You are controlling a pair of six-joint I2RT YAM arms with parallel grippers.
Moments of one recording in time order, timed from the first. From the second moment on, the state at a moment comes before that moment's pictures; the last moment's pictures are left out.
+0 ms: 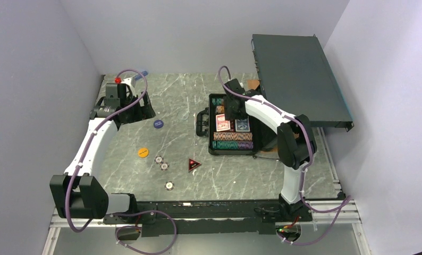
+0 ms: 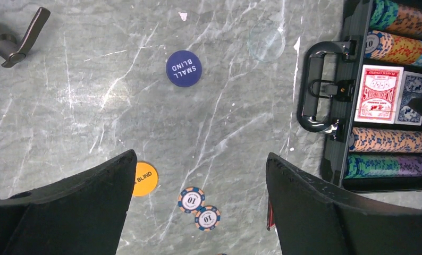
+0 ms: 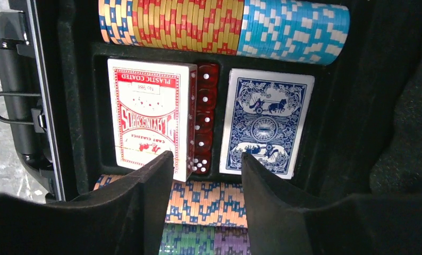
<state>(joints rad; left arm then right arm) -0.03 1.29 1.16 -0.64 0.13 -0.29 0.51 1.92 1.53 -0.67 0.22 0.37</state>
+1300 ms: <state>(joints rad) -0.03 1.29 1.15 -0.59 0.18 -0.28 0.60 2.05 1.53 -0.54 0.26 0.30</state>
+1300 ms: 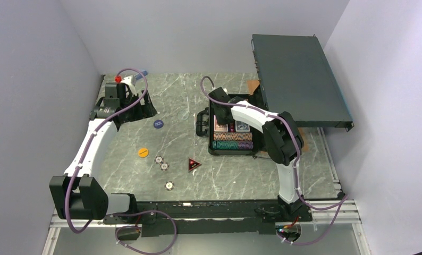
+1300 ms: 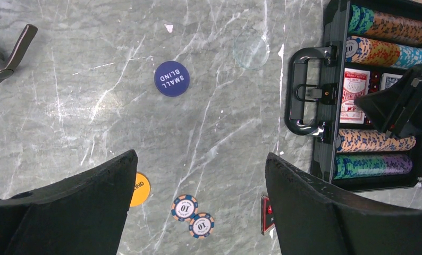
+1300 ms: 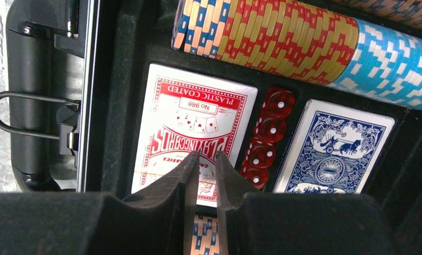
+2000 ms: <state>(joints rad) -0.03 1.34 1.15 -0.59 0.19 -0.28 0.65 2.00 1.55 -0.53 0.32 0.22</state>
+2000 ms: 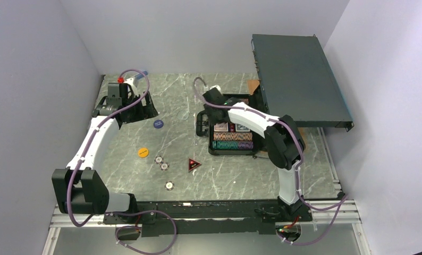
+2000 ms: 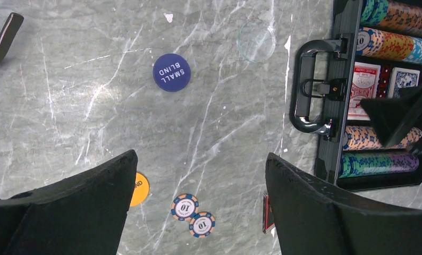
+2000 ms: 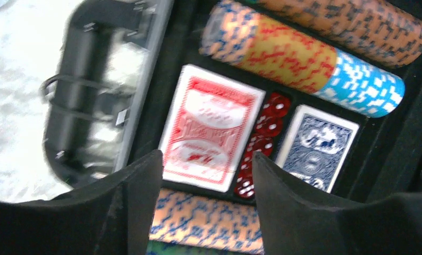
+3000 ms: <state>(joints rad) -0.04 1.26 1.13 -0.59 0.04 -0.29 1.05 1.98 1.41 -0.54 -0.09 -0.08</state>
